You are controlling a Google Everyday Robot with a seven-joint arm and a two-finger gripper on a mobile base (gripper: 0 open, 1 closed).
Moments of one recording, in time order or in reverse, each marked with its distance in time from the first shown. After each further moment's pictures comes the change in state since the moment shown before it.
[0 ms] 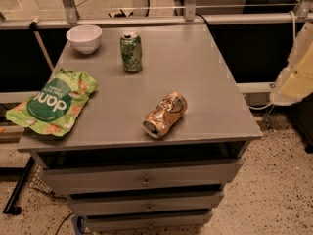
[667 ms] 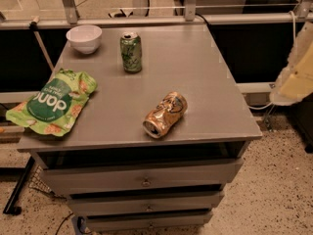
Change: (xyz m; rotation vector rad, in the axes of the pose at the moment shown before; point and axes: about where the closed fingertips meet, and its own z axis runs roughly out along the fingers) arm 0.000 0.000 0.000 0.000 0.000 -0.001
